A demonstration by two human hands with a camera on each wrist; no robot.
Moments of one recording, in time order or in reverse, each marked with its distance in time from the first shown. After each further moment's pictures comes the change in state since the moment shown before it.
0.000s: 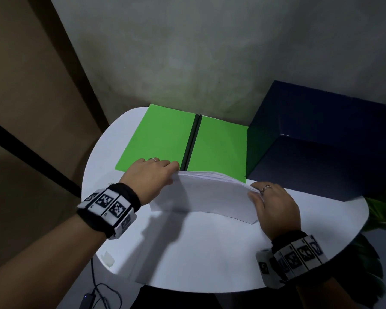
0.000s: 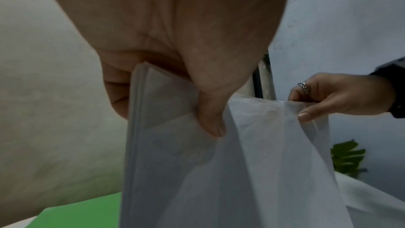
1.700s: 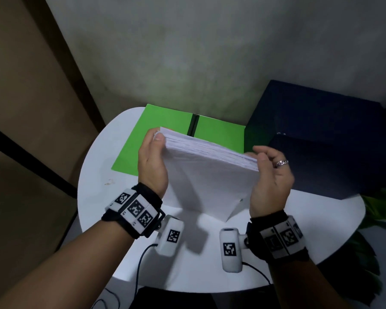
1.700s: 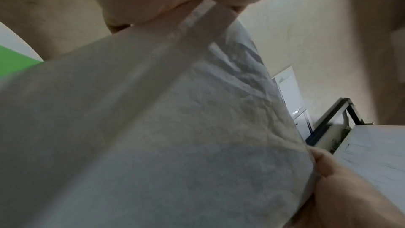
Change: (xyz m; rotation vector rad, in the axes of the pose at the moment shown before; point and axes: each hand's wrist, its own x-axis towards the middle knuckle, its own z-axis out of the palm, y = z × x) left_hand 0.028 0.044 -0.018 -1.615 0.868 -0.371; right_hand 0.040 -0.072 -0.027 1.216 0.421 0.286
